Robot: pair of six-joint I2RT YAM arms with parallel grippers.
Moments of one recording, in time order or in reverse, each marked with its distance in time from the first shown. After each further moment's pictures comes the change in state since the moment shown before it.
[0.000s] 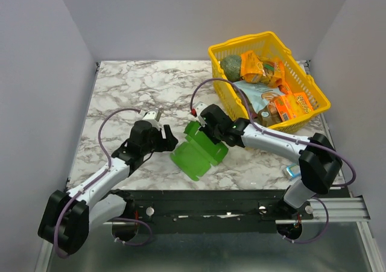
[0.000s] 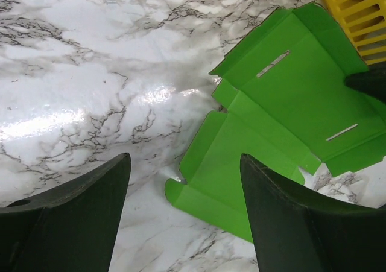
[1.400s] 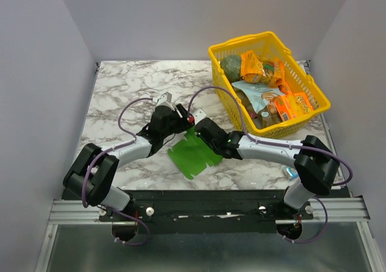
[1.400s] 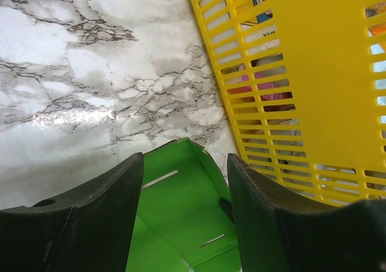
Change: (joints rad) left arm -0.103 0.452 0.182 0.461 -0.046 -0.440; right arm 0.110 0.018 -0.114 0.176 0.284 0.080
